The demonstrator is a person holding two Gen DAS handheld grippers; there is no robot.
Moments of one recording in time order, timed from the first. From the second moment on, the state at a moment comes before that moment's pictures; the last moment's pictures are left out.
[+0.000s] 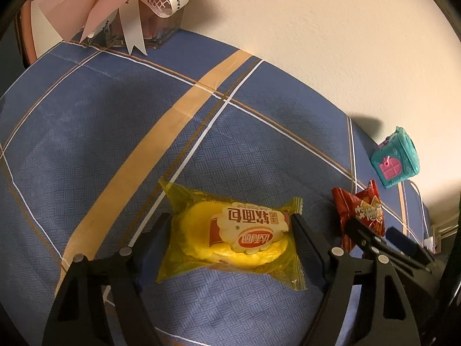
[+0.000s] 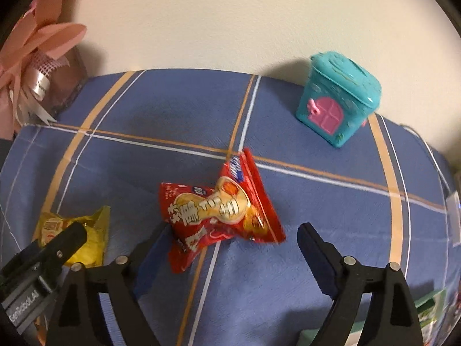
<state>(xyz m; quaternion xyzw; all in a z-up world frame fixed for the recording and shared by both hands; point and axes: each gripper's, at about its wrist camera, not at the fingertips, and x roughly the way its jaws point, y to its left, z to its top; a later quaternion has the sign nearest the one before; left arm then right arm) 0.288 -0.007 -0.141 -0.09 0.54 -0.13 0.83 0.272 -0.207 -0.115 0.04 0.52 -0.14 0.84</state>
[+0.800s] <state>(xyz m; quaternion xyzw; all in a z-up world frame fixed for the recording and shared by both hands) 0.282 -0.014 -0.140 -0.09 0.53 -0.13 0.83 0.269 -0.195 -0.115 0.05 0.52 -0.11 0.85</state>
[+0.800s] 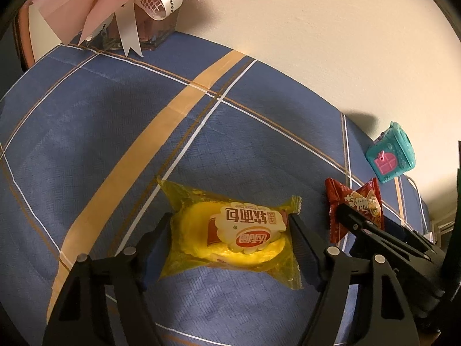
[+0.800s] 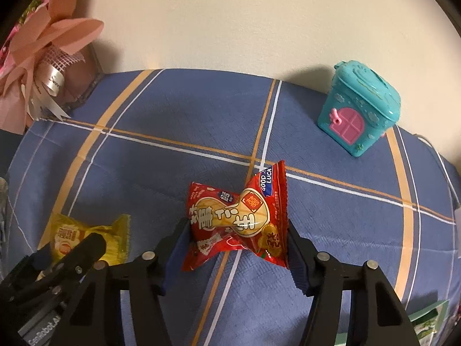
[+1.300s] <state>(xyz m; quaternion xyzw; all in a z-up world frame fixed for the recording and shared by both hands) 0.255 -0.013 -0.103 -0.10 0.54 -0.13 0.83 0.212 -0.200 -0.089 0.09 0.51 -0.12 0.85</state>
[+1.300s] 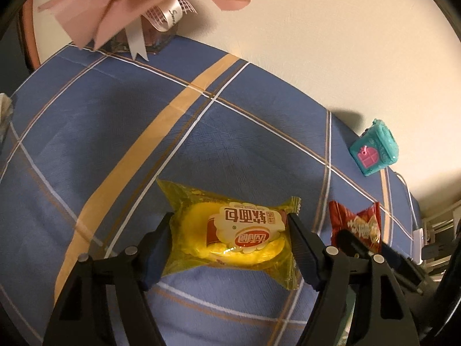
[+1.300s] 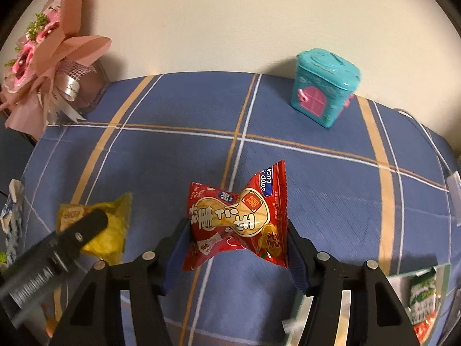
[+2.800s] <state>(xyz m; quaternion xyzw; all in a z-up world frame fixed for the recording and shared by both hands) 0.085 -0.049 -0.003 -0.05 0.51 -0.20 0.83 -0.022 -0.200 -0.020 0.17 0.47 -0.20 0.84</state>
